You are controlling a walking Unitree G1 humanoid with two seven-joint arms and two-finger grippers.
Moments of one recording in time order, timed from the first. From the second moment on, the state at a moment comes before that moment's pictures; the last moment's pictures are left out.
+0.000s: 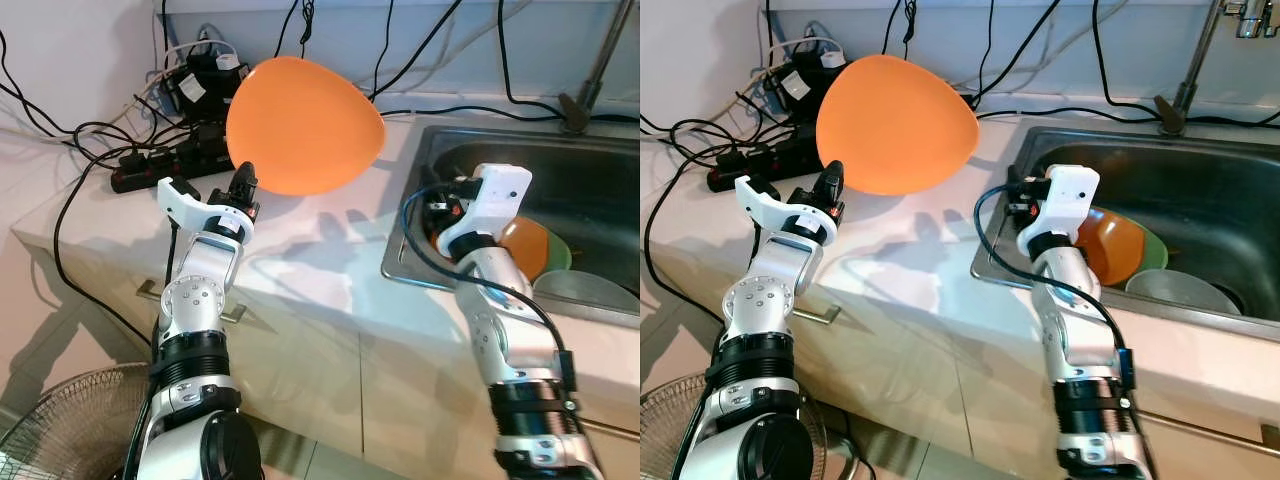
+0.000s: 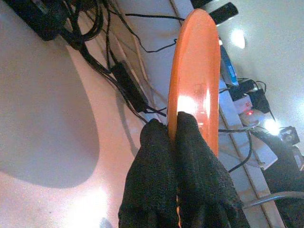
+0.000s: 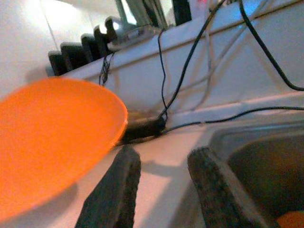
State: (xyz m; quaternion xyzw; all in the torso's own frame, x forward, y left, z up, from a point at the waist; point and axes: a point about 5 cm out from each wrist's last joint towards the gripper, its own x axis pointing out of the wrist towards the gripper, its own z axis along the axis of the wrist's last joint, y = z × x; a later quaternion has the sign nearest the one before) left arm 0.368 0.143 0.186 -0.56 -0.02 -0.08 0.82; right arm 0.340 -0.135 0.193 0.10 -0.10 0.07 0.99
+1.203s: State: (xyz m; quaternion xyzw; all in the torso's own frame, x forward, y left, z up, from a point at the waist) left arm 0.356 0.099 0.205 -0.53 0.00 -0.23 0.82; right arm 0.342 -0.129 0.197 0.27 -0.08 0.09 0.96
